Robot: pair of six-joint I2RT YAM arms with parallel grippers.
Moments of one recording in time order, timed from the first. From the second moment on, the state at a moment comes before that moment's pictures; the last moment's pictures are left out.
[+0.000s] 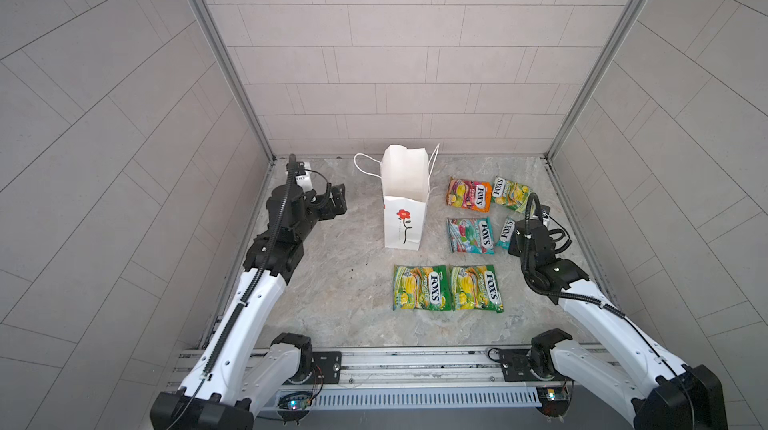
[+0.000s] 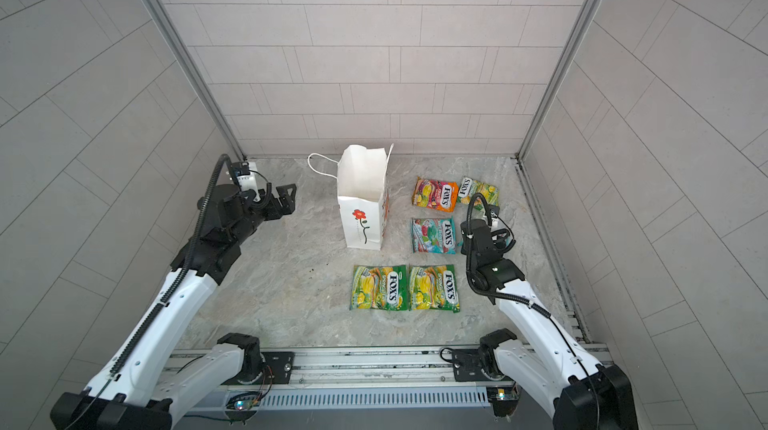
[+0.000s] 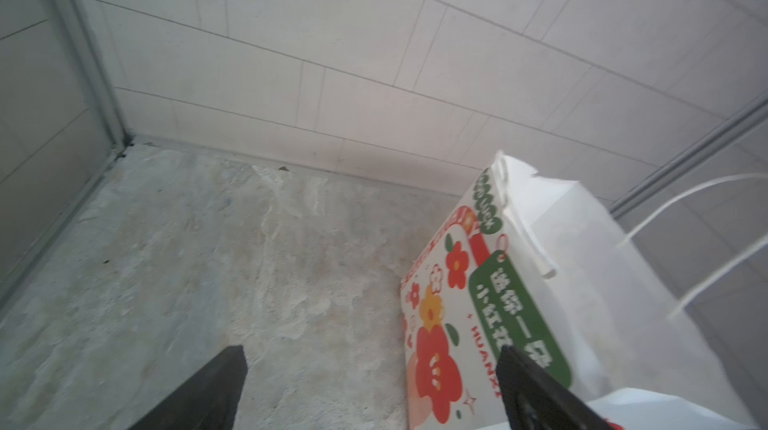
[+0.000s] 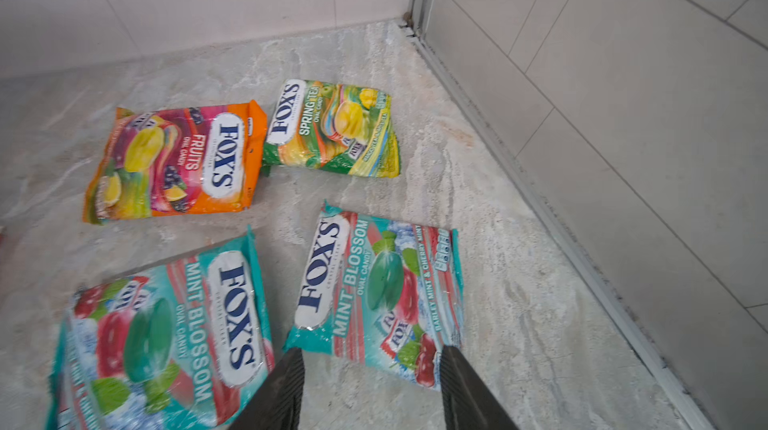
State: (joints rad) left arm -0.16 0.96 0.90 -0.29 -0.02 -0.30; right arm 0.26 0.93 0.57 -0.32 0.63 0.37
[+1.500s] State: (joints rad) left arm -0.06 1.53 0.40 0.72 -0.29 0.00; right arm 0.13 1.47 0.27 0.94 0.61 -0.02
